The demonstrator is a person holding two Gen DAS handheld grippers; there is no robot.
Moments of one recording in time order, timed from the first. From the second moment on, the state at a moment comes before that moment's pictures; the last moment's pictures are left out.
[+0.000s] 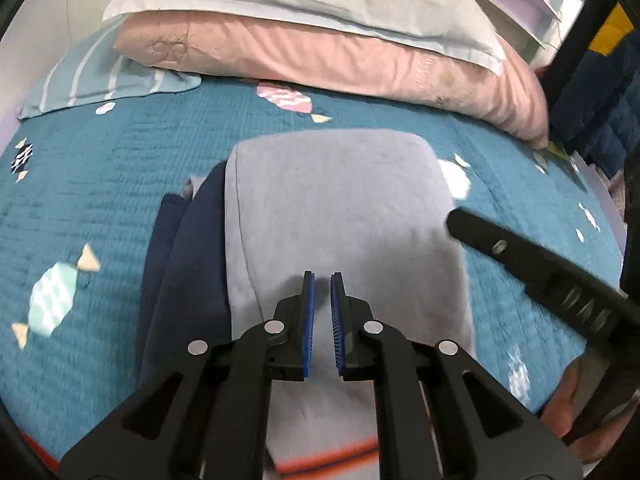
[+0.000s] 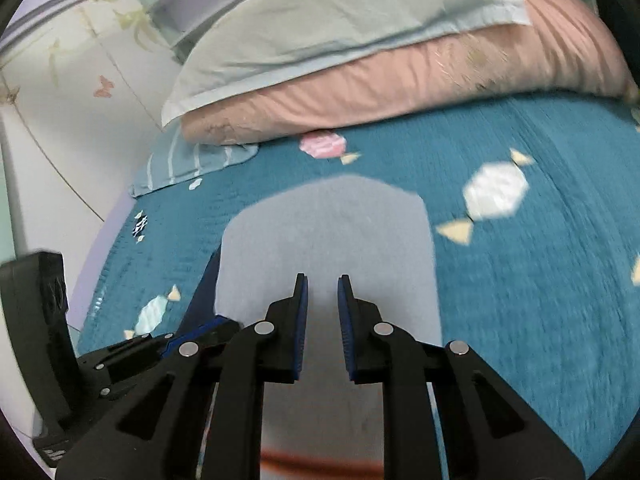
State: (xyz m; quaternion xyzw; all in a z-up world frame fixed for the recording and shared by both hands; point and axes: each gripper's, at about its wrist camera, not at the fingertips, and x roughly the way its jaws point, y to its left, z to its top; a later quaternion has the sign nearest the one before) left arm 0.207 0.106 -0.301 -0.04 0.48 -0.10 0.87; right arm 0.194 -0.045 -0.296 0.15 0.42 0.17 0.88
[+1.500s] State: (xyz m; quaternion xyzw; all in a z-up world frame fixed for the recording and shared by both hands) left arm 0.263 0.154 -0.292 -0.05 0.41 -0.09 0.90; right arm 0.224 -0.057 -0.315 0.12 0.41 0.12 0.90
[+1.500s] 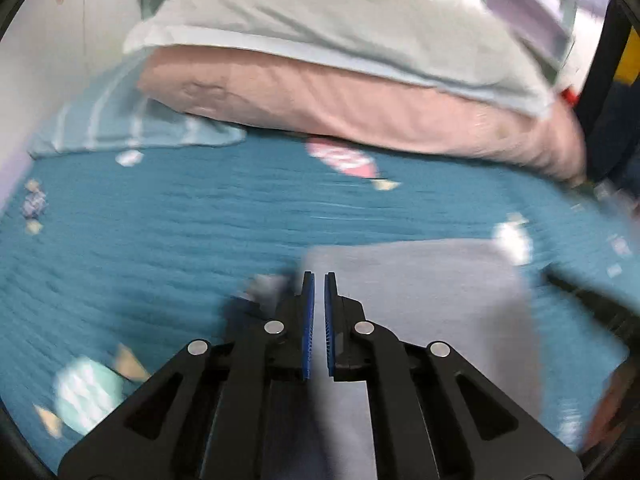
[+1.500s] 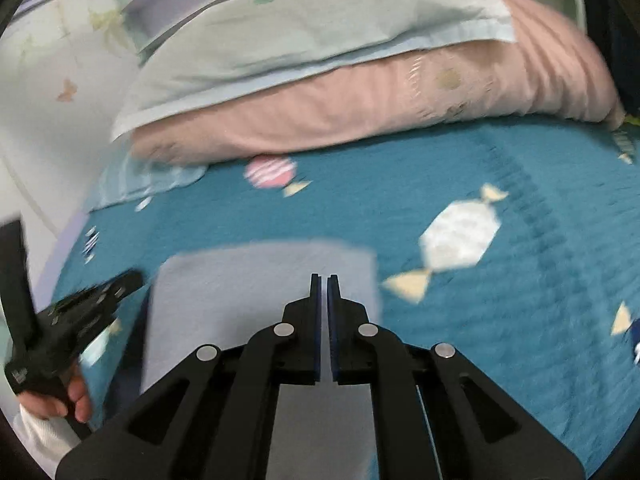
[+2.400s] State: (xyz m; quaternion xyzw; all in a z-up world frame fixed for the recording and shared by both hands) left arm 0.125 0.139 -0.332 -0.03 0.50 -0.14 0.85; right arm 0.095 -0.036 -0.345 0.11 0.56 0.17 0.80
